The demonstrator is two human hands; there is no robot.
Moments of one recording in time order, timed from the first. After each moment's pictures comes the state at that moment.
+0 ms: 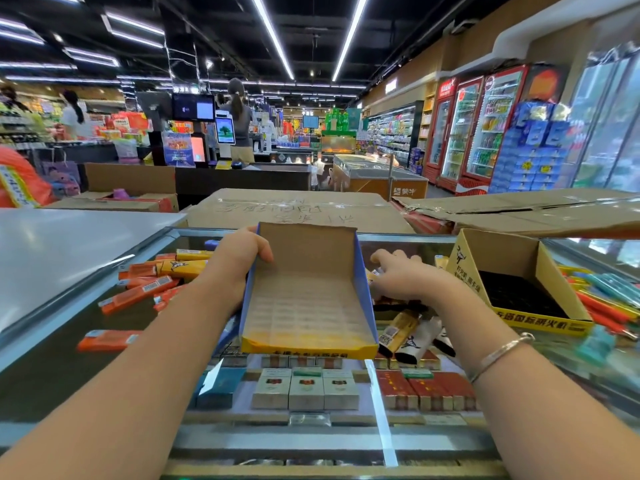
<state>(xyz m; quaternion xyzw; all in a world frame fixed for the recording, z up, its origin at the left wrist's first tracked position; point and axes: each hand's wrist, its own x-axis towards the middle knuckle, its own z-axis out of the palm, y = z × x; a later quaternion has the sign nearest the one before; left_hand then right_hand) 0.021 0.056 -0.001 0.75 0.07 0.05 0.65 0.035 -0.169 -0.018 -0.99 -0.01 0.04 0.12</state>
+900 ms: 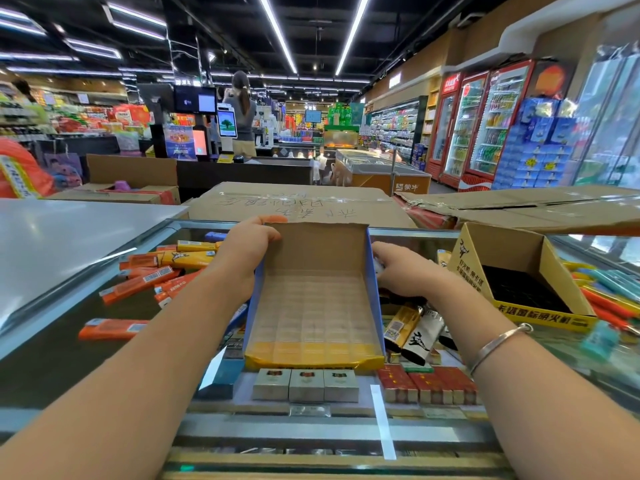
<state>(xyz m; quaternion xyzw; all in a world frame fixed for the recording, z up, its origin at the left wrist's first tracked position) 0.018 0.045 -0.008 0.70 0.04 0.07 0.71 0.039 -0.172 -0.026 -0.97 -0.11 -0.01 0.23</state>
